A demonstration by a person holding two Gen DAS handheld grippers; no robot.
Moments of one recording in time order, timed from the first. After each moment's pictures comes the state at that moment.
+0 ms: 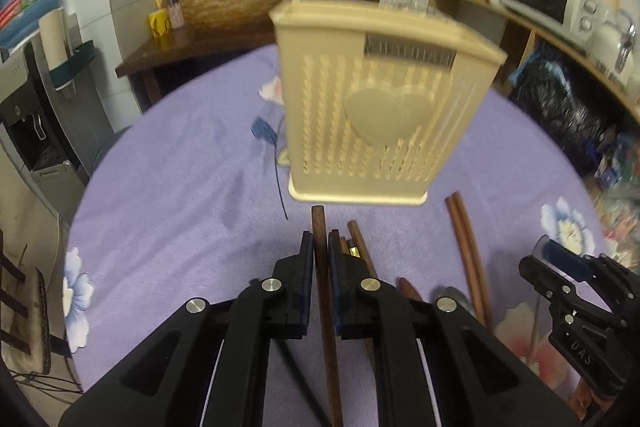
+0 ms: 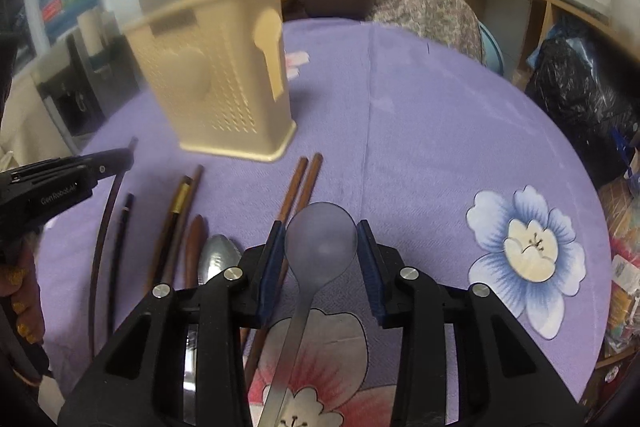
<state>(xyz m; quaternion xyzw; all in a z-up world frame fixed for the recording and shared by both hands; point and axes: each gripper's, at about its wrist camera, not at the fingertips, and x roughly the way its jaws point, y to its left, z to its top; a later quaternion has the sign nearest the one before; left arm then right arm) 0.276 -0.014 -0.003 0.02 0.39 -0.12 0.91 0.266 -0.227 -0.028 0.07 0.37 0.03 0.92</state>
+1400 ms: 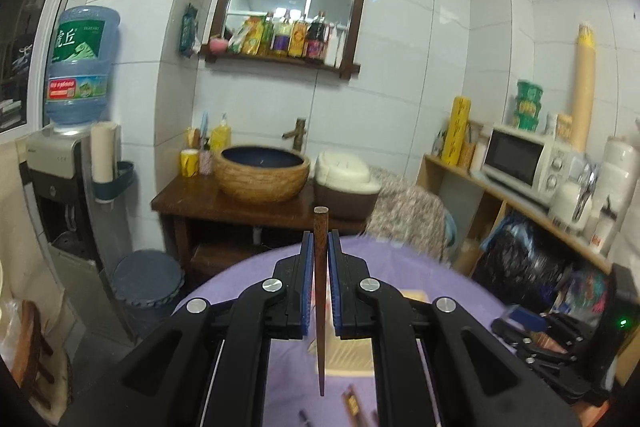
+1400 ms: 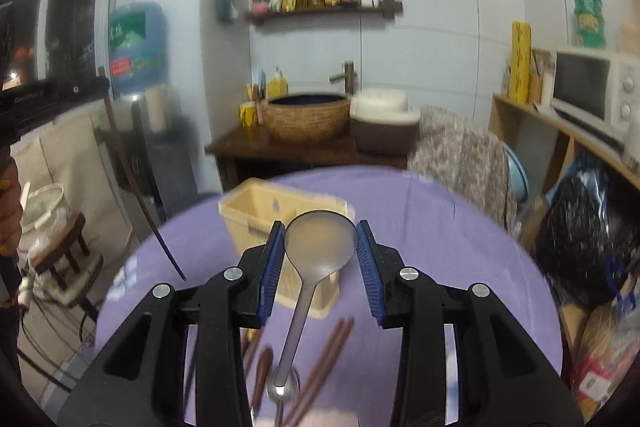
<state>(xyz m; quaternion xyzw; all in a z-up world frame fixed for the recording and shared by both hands) 0.249 0.055 0.196 -0.06 0.15 -0.13 0.98 0.265 -0.218 0.135 0.02 0.19 0.10 0.98</state>
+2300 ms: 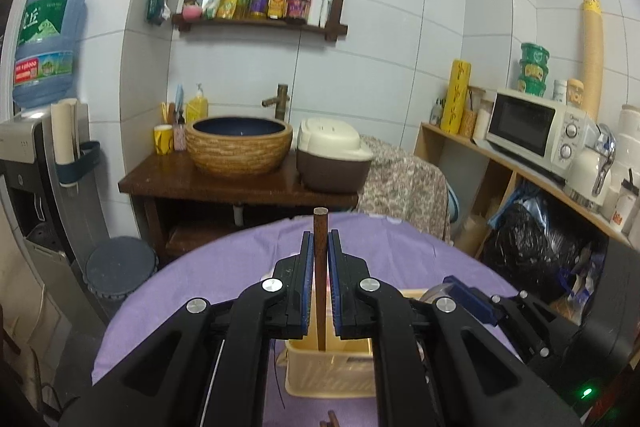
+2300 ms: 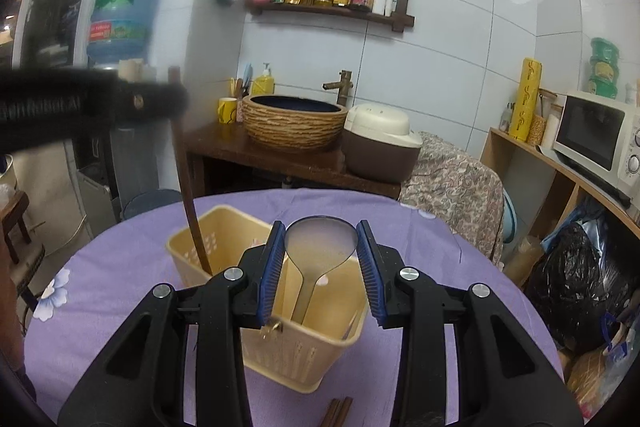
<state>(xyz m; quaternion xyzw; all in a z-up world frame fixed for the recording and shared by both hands) 0.329 -0.010 0.118 -0.04 0.20 -0.13 0.97 0.360 -0.160 0.086 -0.06 0.18 0.05 0.98</state>
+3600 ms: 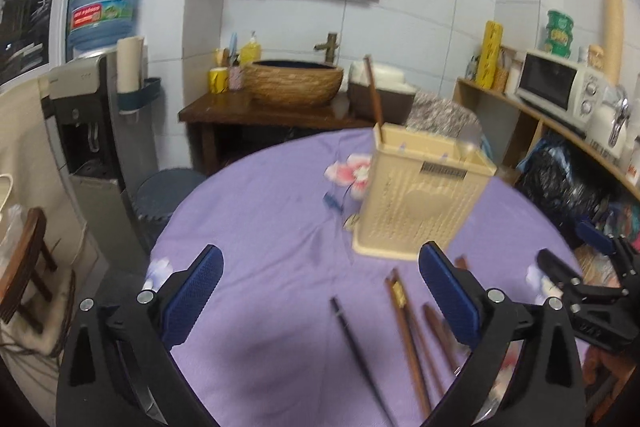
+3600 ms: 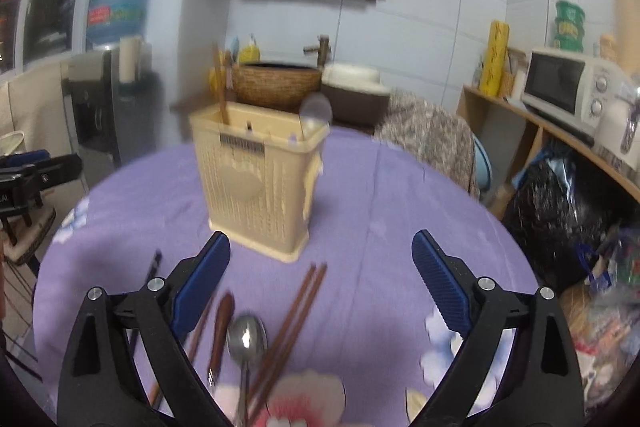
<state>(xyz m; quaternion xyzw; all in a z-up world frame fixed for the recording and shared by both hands) 0.219 0.053 0.040 -0.03 0.28 -0.05 0.96 0.230 -0.204 0.035 -0.04 0.24 0.02 0.97</state>
